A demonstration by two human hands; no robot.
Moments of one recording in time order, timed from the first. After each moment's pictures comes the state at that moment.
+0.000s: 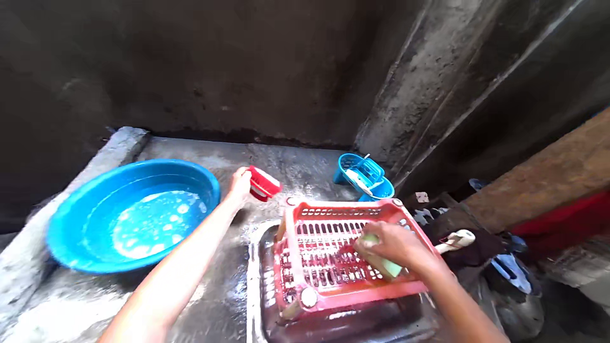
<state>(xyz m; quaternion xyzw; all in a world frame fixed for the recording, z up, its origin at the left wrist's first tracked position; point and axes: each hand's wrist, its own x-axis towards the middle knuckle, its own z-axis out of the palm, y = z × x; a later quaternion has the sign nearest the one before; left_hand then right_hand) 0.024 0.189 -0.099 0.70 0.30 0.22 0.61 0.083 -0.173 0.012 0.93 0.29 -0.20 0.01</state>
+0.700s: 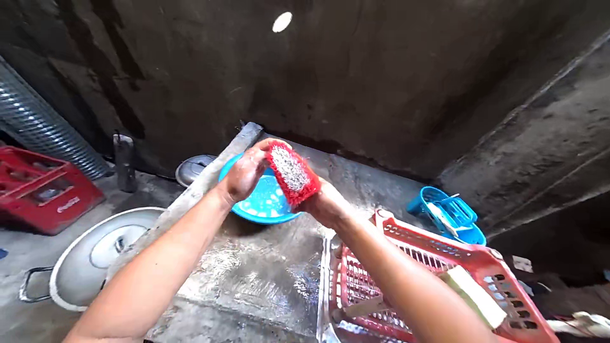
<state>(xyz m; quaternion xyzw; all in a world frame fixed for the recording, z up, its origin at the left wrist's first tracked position) -0.230 0.256 0.000 0.71 0.02 0.36 0.61 -0.097 0.106 0.027 0.55 0.40 -0.49 -0.54</state>
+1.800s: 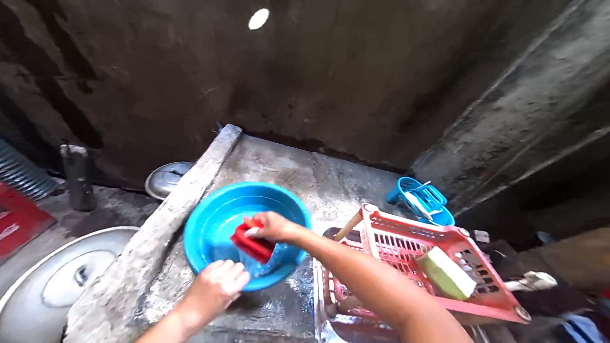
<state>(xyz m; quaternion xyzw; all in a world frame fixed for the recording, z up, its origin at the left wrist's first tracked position) -0.321 0.184 -0.149 0.94 0.00 0.34 -0.02 -0.109 0.149 -0.060 0.70 0.58 -0.38 -0.19</state>
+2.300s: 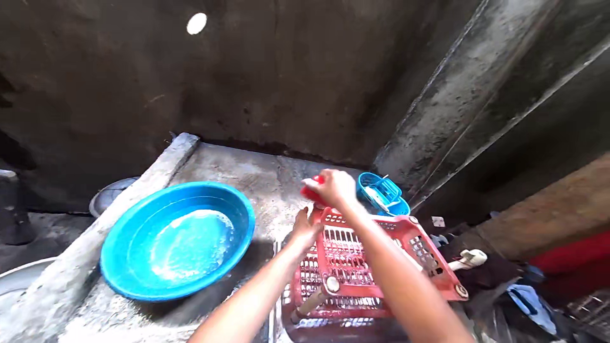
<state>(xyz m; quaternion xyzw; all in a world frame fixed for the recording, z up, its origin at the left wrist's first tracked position) -0.042 0.052 -0.077 0.64 0.21 0.12 0.73 0.063 0.012 0.031 0.91 0.39 0.05 -0.13</state>
